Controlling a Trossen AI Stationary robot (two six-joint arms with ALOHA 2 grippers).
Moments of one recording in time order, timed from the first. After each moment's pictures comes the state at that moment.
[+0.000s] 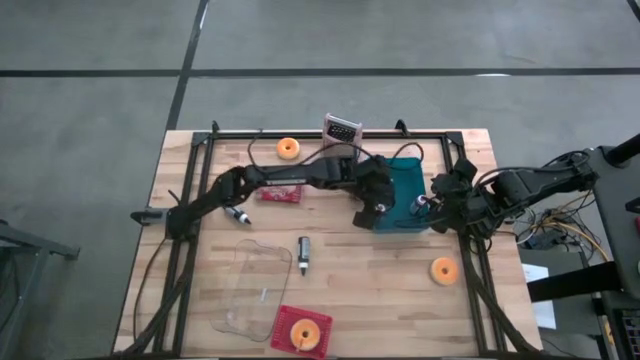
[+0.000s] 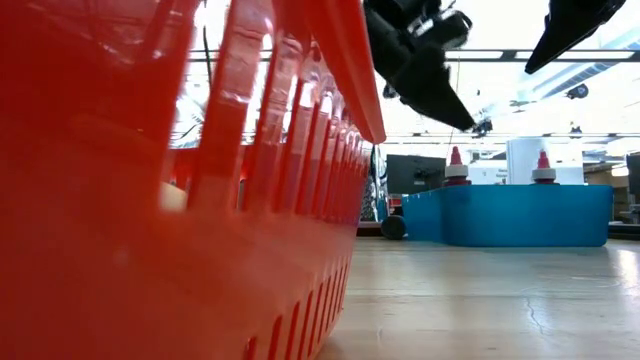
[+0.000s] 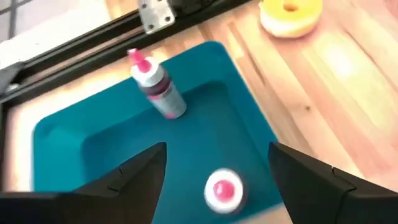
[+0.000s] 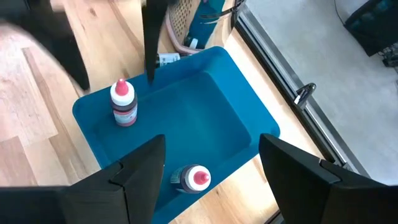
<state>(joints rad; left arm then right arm) 0.12 2.39 2.29 -0.71 0.16 0.50 0.36 0.92 1.05 -1.35 0.71 0.71</state>
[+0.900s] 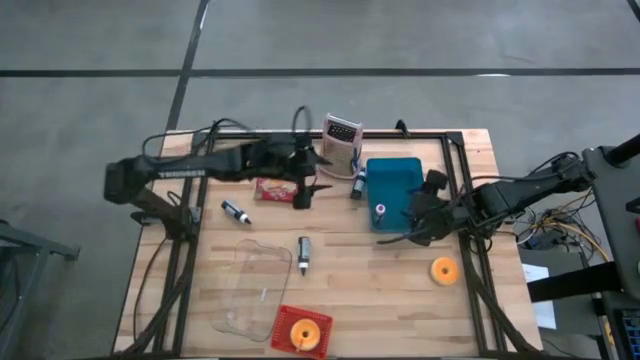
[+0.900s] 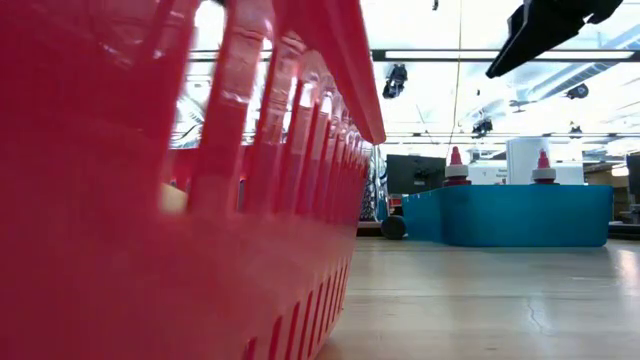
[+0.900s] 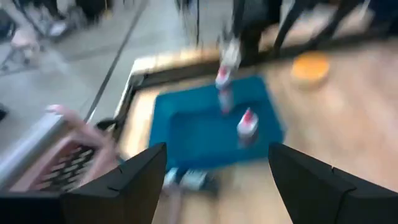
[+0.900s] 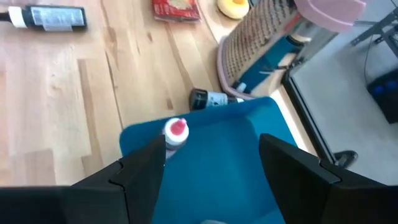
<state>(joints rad) 0.20 1.48 1.21 -0.17 0.09 0.29 0.37 1.01 0.94 -0.95 0.68 0.39</state>
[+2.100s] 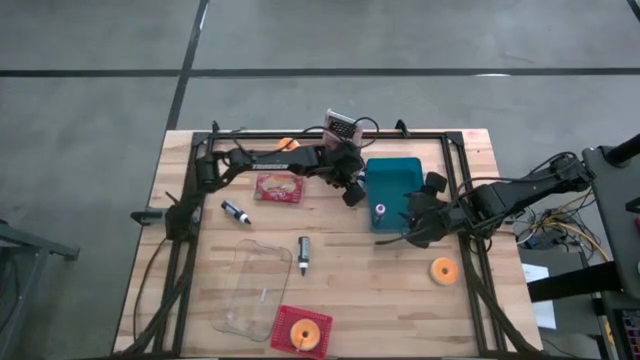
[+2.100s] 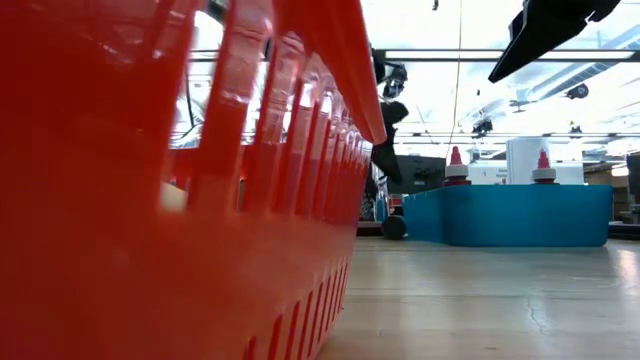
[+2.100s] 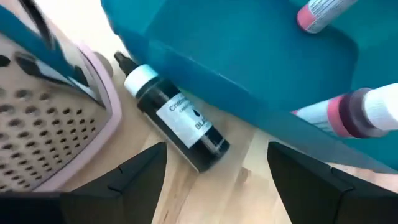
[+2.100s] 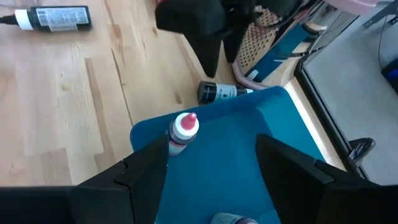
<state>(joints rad) 0.28 2.20 1.75 -0.50 0.09 -0.27 0.37 1.02 0.94 -0.97 0.65 0.46</state>
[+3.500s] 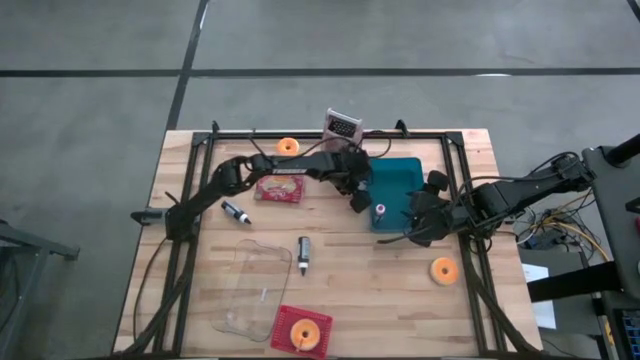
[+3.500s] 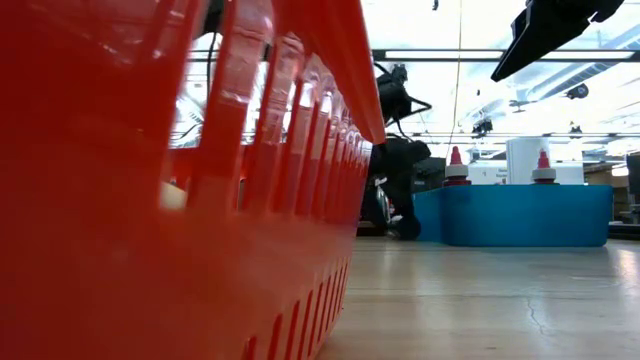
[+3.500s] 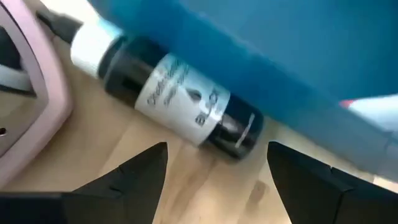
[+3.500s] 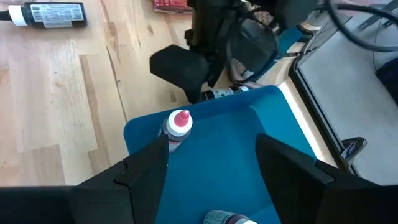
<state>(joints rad) 0.27 2.42 1.99 -0.67 0.09 -0.29 0.37 1.00 0.94 -0.99 0.66 0.45</state>
